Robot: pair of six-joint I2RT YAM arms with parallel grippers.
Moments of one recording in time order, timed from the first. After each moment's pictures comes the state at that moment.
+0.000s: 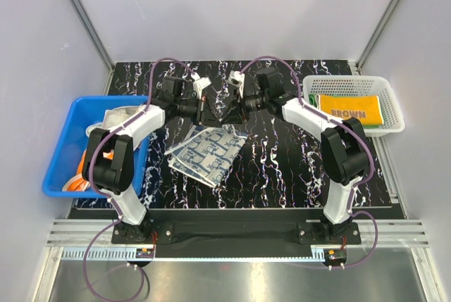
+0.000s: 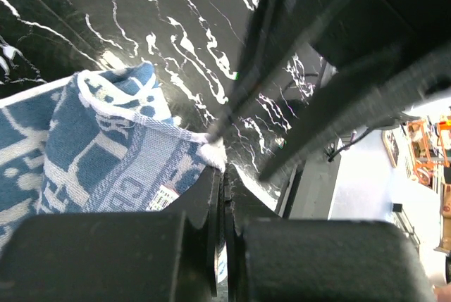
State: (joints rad) left arm -0.29 1.72 1.19 -0.23 1.01 -0.18; right arm 0.49 1.88 1.40 -0.09 -1.01 -0.15
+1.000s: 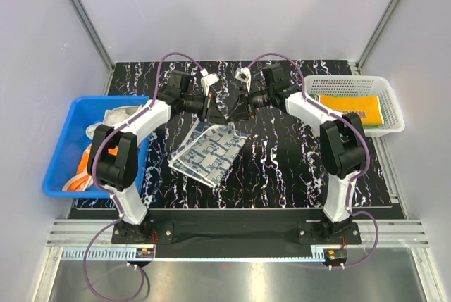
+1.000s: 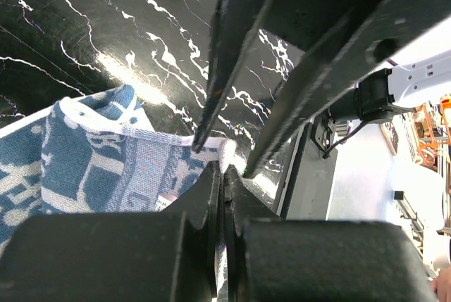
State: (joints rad) left arm -0.33 1.77 1.30 -0.29 1.03 -0.15; right arm 0.41 1.95 1.48 -0.19 -1.18 -0.14
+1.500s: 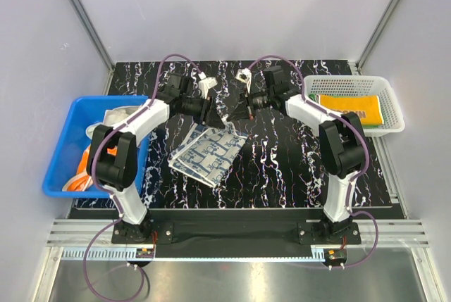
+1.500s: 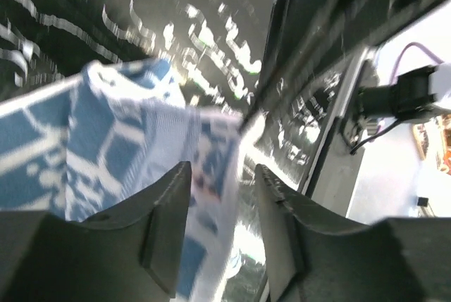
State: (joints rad) left arm -0.33 1.77 1.30 -0.40 0.93 -0.08; right arm 0.41 1.95 1.44 -0.12 -1.15 -0.07
